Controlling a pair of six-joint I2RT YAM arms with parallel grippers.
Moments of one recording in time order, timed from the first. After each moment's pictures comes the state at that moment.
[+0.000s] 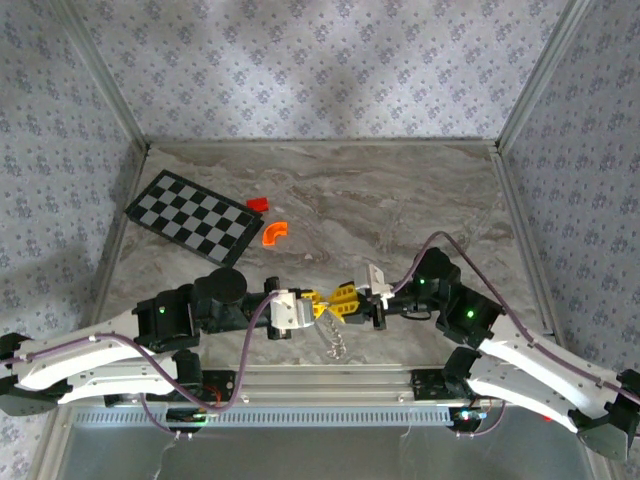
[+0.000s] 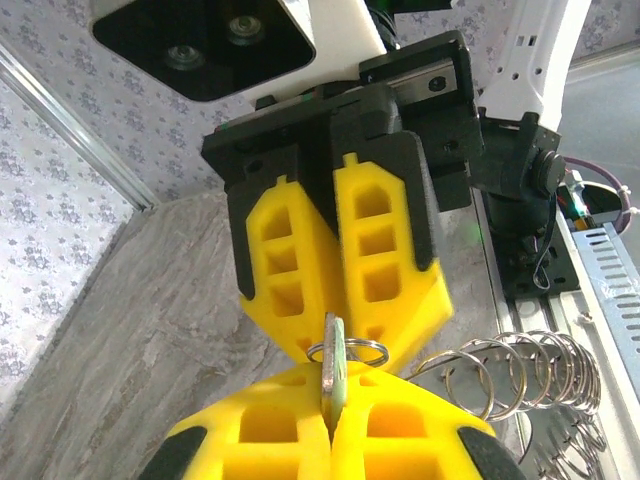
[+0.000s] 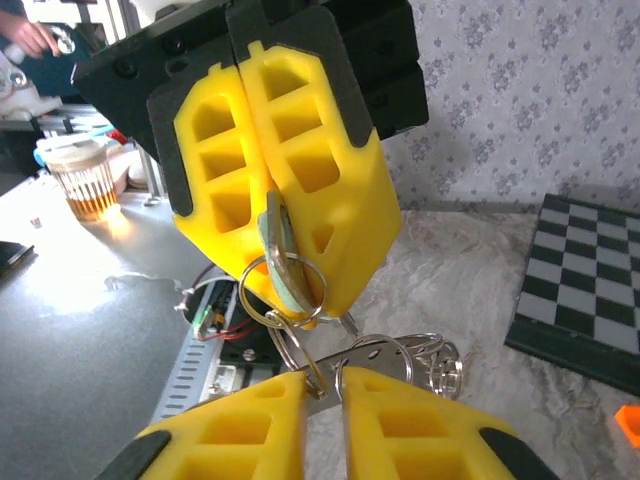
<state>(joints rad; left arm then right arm) -1.32 0.81 0.91 -0.39 0.02 0.41 0.91 0.75 0.66 -0.08 -0.69 -0.17</state>
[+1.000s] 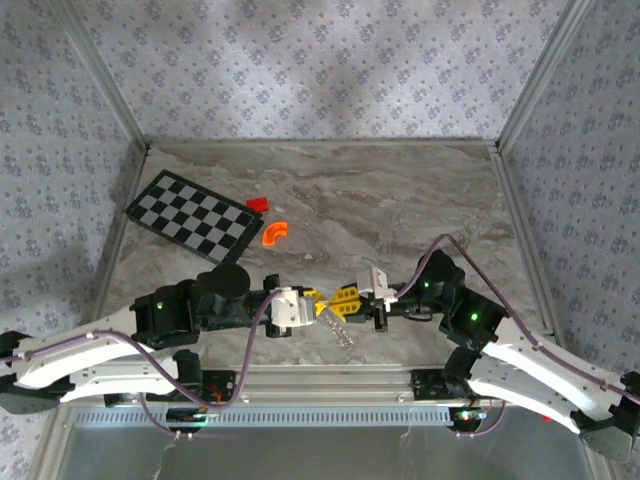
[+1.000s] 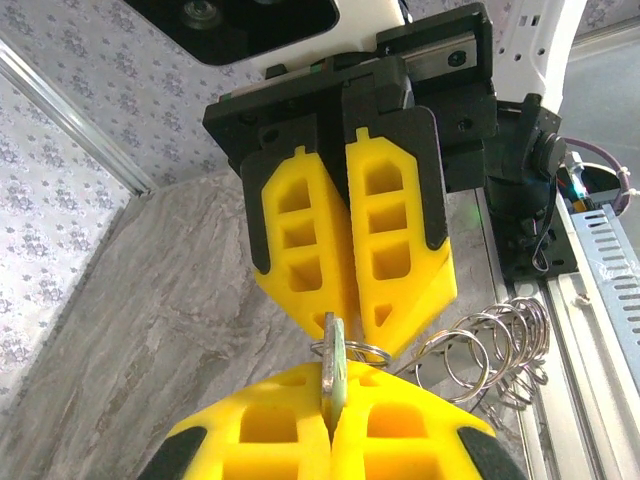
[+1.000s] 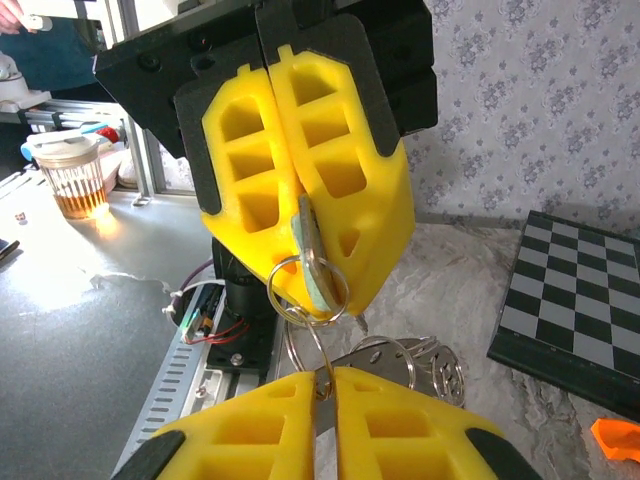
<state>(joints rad) -1.32 0.84 0.98 -0.48 0.01 0.42 0.93 0.72 0.66 -0.08 -0.65 -0.20</state>
